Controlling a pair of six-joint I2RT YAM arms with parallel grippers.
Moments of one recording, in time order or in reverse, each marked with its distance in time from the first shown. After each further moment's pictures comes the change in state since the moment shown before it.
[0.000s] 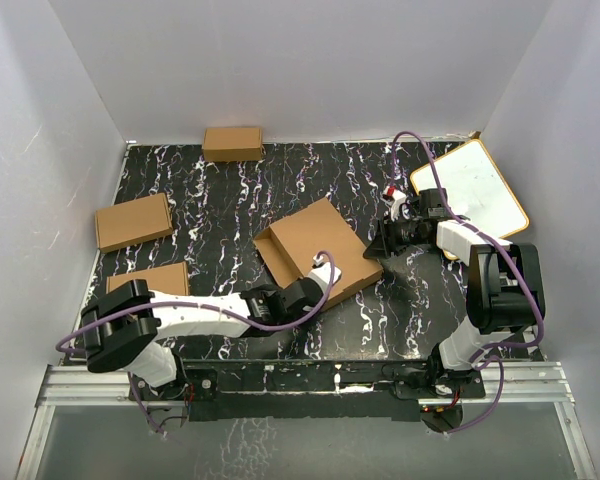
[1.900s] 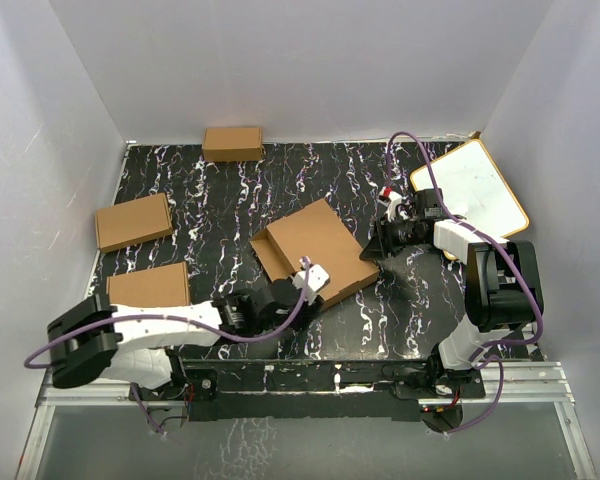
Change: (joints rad) left arm 0.010 -0.158 -0.142 0.152 0.076 0.148; right arm 0.020 0.018 0.006 -0.002 -0.023 0.008
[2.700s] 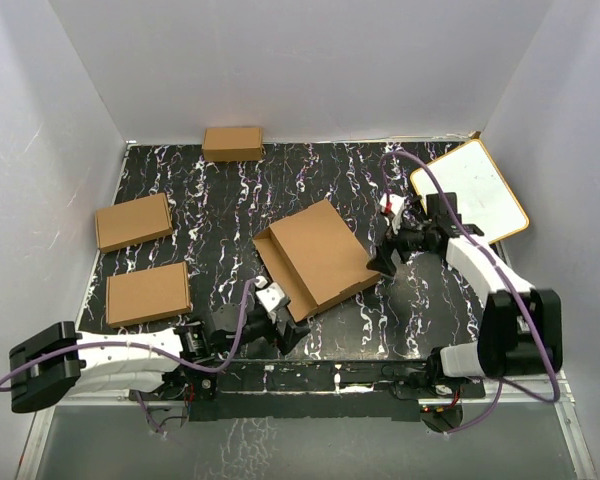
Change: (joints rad) left arm 0.000 -0.377 -0.428 0.407 0.082 -0.021; right arm 0.001 -0.227 -0.045 -0.120 0.054 -0.355
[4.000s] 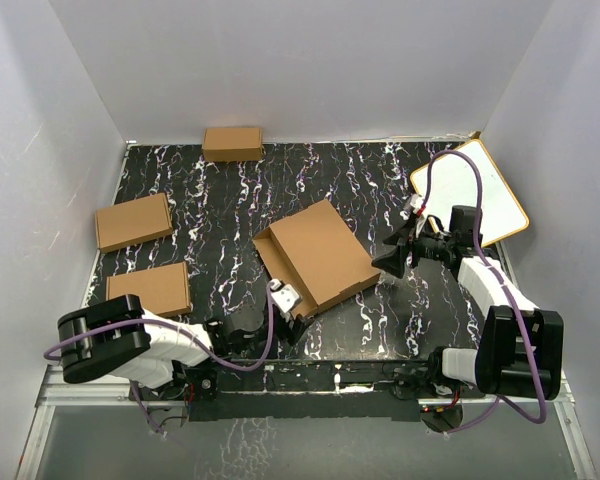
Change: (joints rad) left arm 0.000 0.394 -0.009 0.388 -0.082 0.101; right arm -0.167 -0.169 -0.212 0.279 -0.357 0.121
